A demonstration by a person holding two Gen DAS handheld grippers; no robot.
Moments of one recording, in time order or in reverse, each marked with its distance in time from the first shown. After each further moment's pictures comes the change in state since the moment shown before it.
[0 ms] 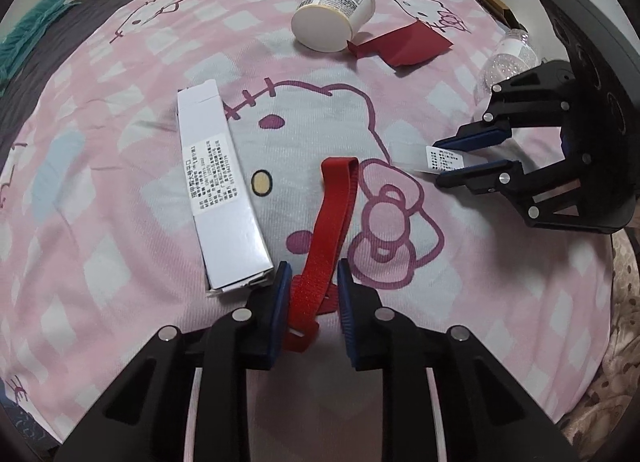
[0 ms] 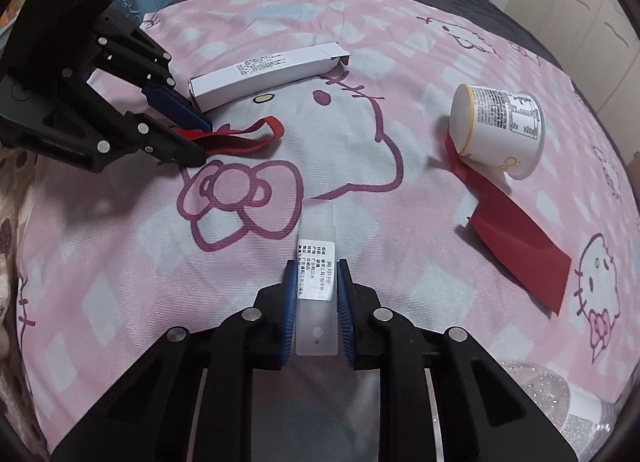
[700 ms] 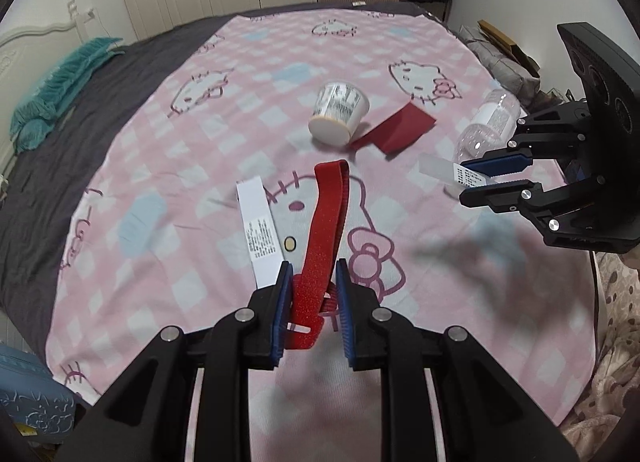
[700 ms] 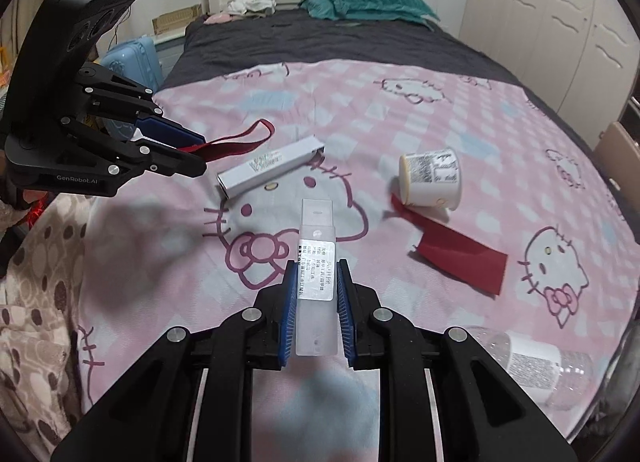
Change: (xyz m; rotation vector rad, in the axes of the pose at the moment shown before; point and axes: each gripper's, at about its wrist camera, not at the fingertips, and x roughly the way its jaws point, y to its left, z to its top) left arm -0.100 -0.030 0.004 -0.006 -0.195 0.145; right arm -0.098 0.003 -0.006 0.150 -0.222 -0.041
